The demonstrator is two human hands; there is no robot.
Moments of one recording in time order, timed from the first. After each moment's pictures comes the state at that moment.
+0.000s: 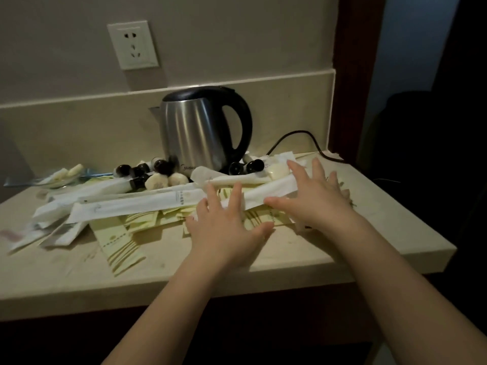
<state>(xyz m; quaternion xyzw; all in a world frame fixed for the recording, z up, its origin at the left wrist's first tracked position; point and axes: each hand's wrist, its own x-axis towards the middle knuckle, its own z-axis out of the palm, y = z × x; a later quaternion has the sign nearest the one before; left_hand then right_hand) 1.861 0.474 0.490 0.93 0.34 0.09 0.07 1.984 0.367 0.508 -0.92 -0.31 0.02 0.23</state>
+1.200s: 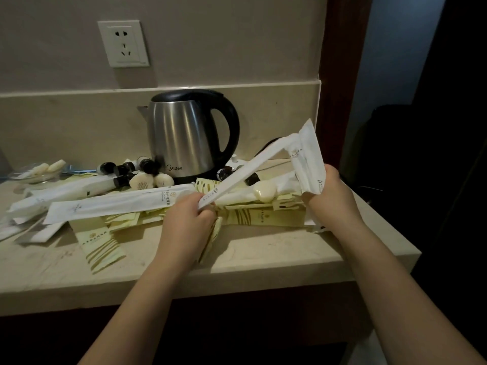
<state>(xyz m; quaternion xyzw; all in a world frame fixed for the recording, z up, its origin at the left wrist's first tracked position) 1.846 0.484 0.499 0.86 0.30 0.34 0.25 2.010 0.329 0.503 -0.85 -0.22 -0.01 0.48</state>
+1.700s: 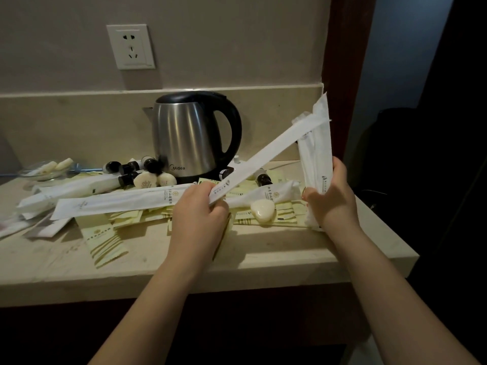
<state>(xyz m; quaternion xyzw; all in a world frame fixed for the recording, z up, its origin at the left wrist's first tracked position) 1.848 0.460 0.509 0.84 0.26 0.41 0.24 2.003 0.330 0.504 -0.81 -0.20 -0.04 0.55</state>
